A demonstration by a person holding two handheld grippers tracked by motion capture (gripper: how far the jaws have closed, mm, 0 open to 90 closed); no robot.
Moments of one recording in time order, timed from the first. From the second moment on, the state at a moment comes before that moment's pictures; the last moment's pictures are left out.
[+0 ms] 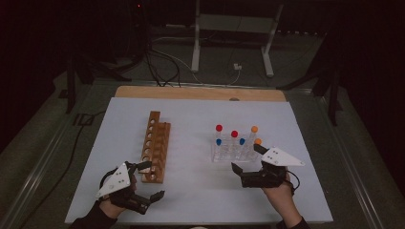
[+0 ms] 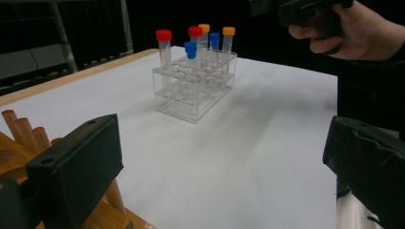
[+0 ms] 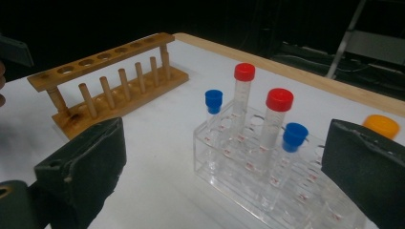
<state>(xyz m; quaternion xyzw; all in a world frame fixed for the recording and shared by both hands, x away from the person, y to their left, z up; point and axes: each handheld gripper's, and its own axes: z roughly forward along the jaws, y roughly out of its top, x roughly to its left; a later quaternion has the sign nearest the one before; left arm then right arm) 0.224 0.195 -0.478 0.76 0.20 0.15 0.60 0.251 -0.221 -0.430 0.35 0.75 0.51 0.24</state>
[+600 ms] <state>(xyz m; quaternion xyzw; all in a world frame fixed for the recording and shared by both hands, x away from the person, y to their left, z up) 0.224 0.195 -0.478 0.76 0.19 0.15 0.60 0.276 -0.210 -0.448 0.40 0.75 0.45 0.27</state>
